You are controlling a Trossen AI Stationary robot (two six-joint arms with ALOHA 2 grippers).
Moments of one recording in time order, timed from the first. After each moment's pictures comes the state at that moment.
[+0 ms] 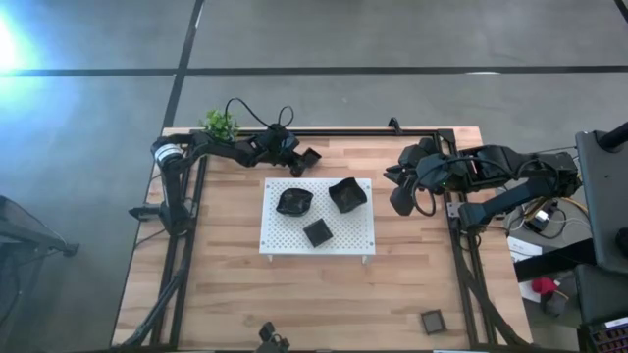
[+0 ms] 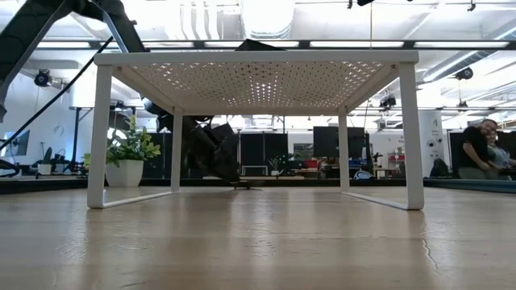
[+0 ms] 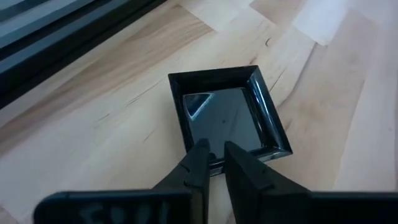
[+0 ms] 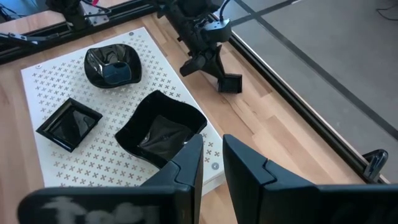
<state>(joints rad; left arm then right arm) 0.64 1.87 0.92 0.27 0.18 -0.13 0.14 1.17 1.43 -1.06 0.50 0.49</state>
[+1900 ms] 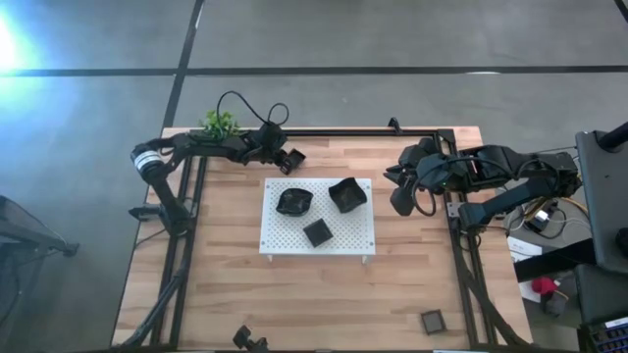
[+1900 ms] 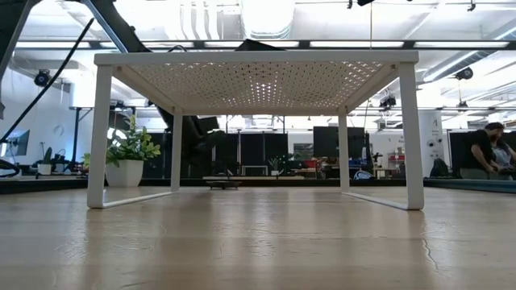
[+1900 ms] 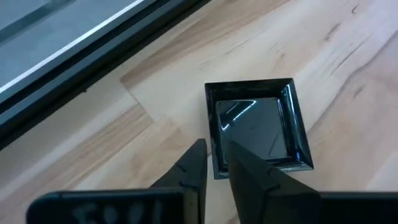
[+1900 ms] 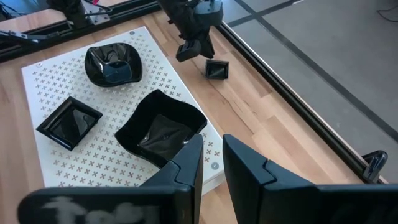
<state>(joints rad) 0.65 1.70 0.92 -0.07 -0.08 -0.17 0.14 1.17 1.43 -1.06 0.49 0.49</state>
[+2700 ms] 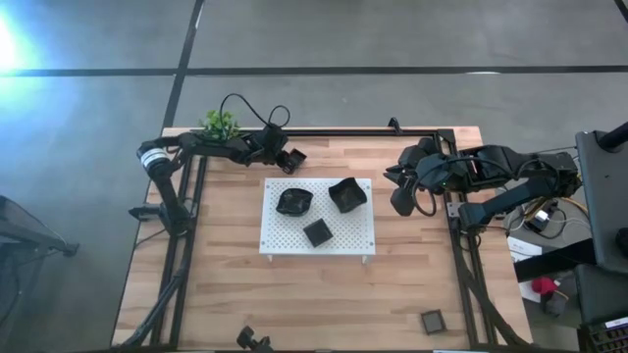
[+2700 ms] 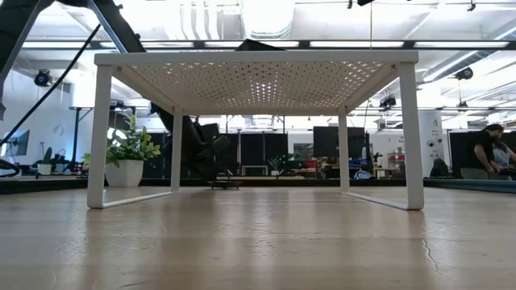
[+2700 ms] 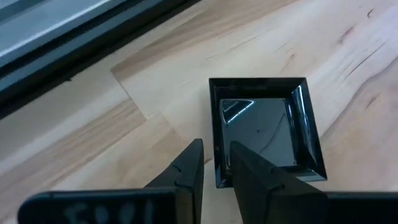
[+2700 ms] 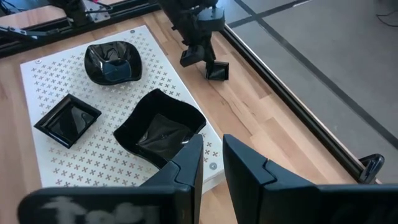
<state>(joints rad) 0.65 1.76 0.91 0.00 -0.08 -0.24 0.14 1.17 1.43 -1.06 0.49 0.46</state>
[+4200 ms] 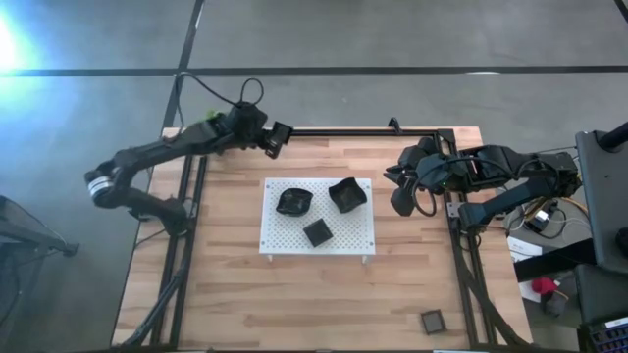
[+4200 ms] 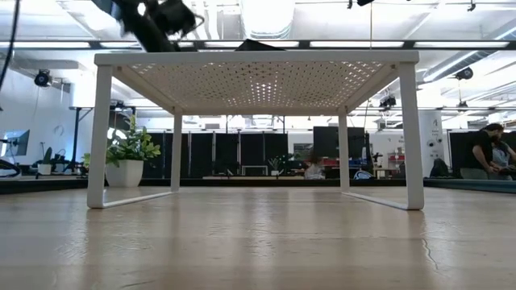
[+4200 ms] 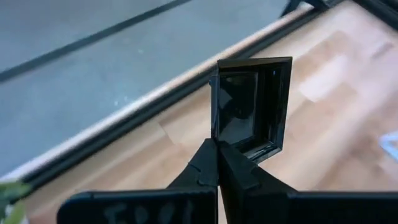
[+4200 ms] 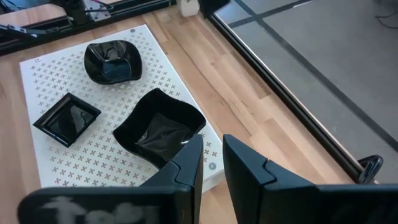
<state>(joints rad) 0.60 1.30 1.07 -0.48 -0.16 -0.27 0.14 1.17 1.43 -1.06 0.49 0.46</state>
